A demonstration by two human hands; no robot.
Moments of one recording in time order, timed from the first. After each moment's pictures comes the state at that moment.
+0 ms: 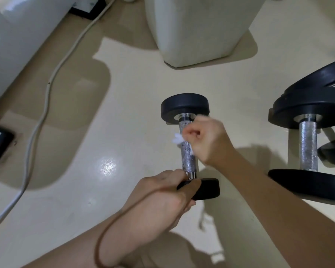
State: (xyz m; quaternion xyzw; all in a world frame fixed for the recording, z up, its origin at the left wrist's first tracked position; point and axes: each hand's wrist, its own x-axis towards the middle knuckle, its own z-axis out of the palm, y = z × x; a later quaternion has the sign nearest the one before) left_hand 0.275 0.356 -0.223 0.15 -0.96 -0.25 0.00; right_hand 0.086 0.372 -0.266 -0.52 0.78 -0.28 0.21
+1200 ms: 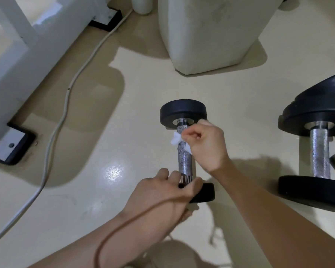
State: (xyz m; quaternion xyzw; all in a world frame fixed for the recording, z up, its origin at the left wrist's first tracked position) left_hand 0.284 0.348 -0.208 0.18 -0.97 -0.14 -0.09; right_hand 0.105 0.360 -0.282 -0.41 0.81 -0.36 0.24
